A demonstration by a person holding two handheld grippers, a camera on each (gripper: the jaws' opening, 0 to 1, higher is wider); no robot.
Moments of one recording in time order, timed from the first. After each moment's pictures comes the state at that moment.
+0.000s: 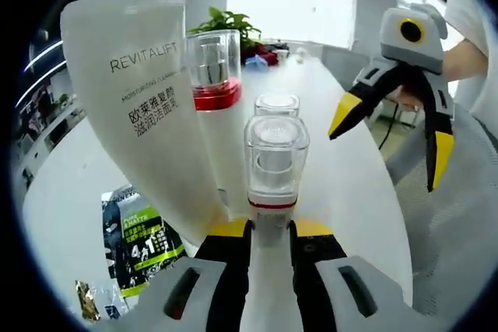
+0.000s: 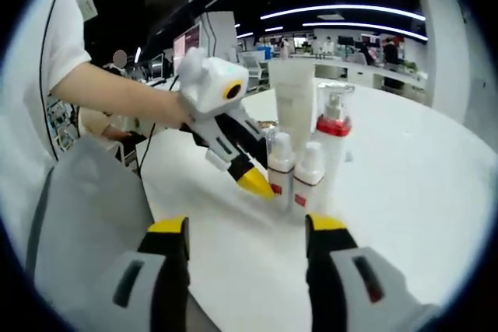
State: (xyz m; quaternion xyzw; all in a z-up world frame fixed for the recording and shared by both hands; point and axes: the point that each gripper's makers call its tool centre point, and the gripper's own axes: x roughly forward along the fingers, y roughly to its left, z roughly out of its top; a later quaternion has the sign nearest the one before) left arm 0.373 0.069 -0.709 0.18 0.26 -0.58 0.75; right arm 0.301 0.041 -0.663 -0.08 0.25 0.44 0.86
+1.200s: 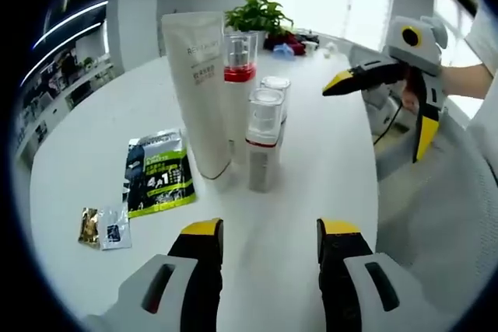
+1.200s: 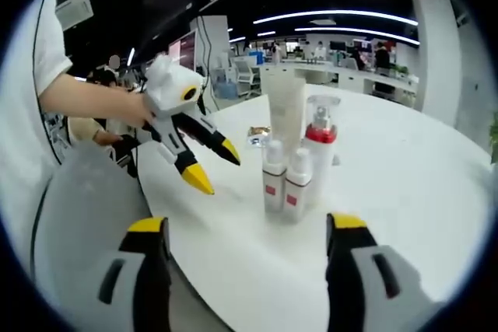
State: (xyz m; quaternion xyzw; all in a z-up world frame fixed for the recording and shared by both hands) left arm 0.333 0.132 -0.692 0.14 0.33 -0.50 0.79; right arm 0.292 0.026 -0.645 -0.08 0.24 0.41 0.88
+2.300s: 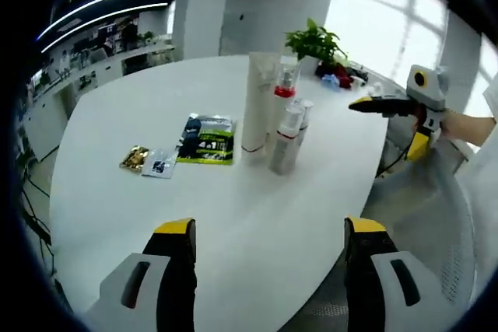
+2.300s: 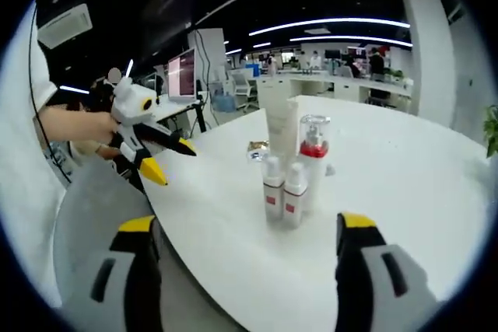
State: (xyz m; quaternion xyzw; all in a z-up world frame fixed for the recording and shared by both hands) left arm 0.292 0.204 -0.652 0.03 0.33 -0.38 0.86; right arm 0.281 0.019 -0.617 -0.05 0.21 0.41 0.89
